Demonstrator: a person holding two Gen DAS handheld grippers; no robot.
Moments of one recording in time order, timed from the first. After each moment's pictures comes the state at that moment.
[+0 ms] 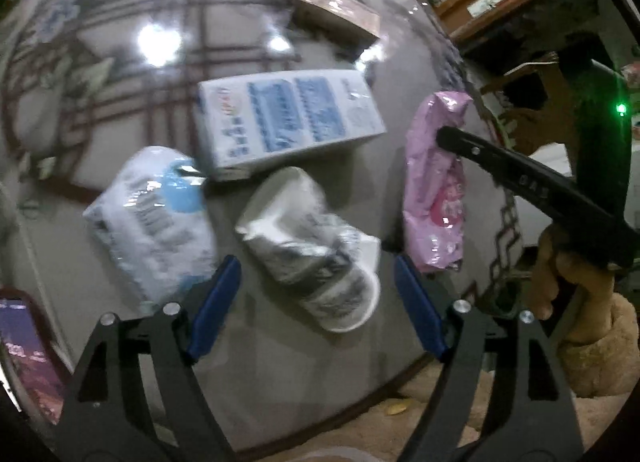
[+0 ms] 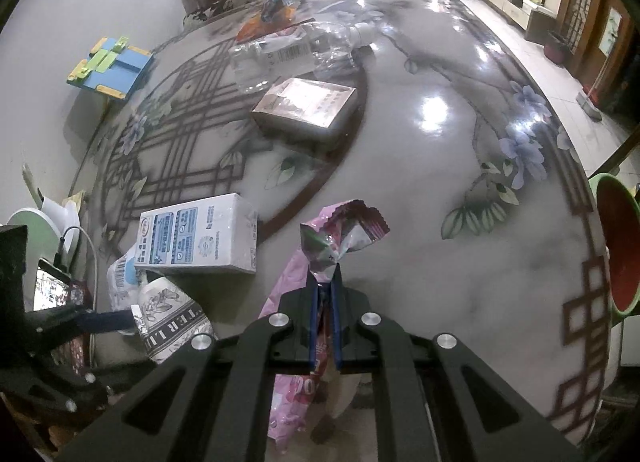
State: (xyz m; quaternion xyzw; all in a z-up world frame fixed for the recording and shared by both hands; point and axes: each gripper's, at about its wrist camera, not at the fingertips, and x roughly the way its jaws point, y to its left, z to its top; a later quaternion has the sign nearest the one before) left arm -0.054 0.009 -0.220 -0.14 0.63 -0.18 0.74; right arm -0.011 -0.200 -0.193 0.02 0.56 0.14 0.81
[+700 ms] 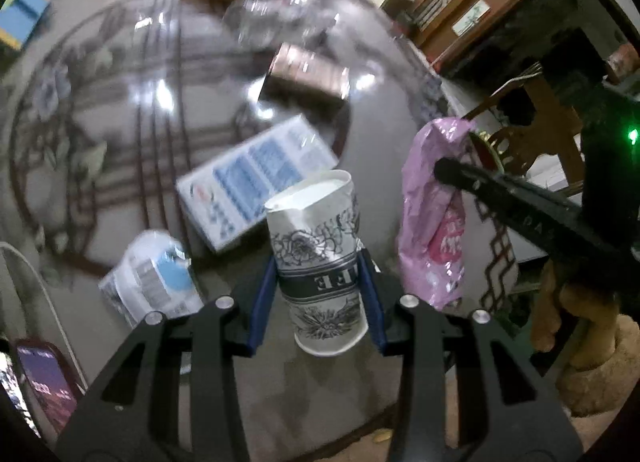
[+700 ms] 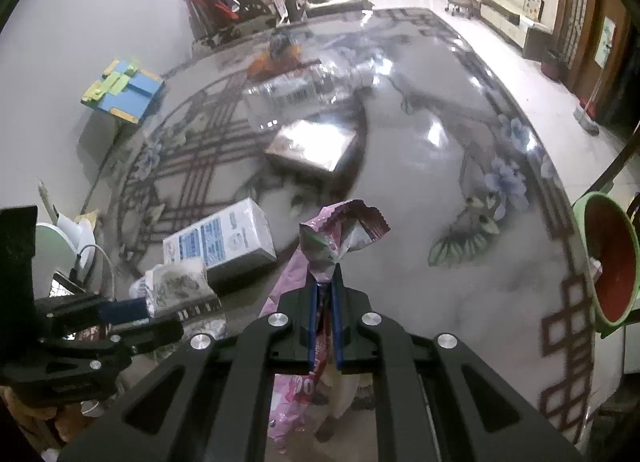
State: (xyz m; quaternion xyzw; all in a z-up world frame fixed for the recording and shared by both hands) left arm -0.041 -0.005 -0.180 -0.11 0.56 -0.18 0.80; right arm -0.017 -0.205 -0.154 0.03 0.52 0.15 0.84
